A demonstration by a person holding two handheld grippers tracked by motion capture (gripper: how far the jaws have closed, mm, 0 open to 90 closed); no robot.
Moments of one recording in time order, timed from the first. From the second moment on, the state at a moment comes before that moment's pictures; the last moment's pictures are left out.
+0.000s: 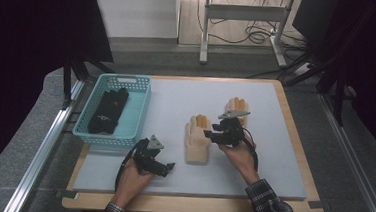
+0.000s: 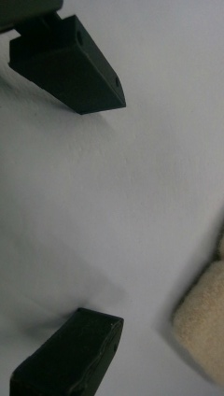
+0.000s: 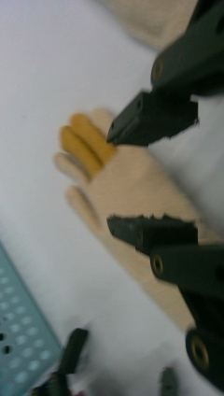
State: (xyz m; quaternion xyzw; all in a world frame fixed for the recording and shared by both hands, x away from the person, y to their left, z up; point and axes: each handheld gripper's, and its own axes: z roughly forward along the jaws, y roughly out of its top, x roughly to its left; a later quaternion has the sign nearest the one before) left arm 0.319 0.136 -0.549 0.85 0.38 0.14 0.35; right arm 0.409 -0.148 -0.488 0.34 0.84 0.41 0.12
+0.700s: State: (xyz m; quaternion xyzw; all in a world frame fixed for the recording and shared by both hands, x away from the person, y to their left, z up) left arm 0.319 0.136 -0.549 0.85 0.38 0.14 0.35; right arm 0.374 -0.150 -0.524 0.30 0.87 0.38 0.10
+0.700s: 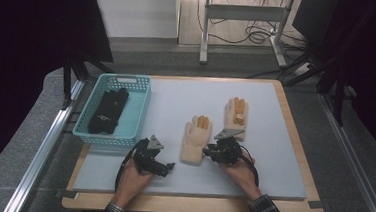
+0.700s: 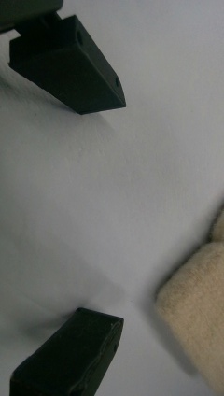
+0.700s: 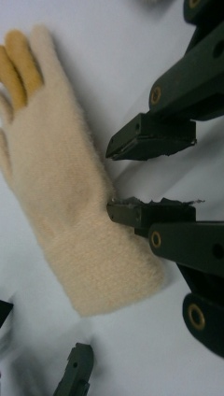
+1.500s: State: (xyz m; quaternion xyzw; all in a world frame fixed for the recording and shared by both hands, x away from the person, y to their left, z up) left arm 0.320 0.136 -0.549 0.85 0.38 0.14 0.35; right arm 0.472 -0.248 -0.505 0.34 0.84 0.38 0.20
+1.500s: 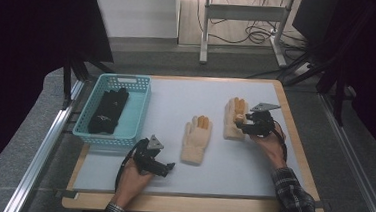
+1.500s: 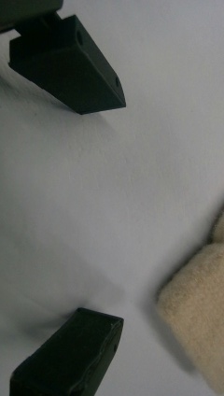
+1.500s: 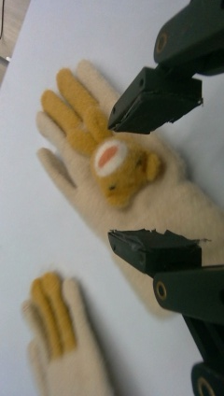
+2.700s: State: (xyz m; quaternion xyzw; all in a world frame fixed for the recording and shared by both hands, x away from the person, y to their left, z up) left arm 0.320 0.136 -0.549 0.85 0.38 0.14 0.35; right arm 0.439 -0.215 -0.469 0.39 0.80 0.42 0.18
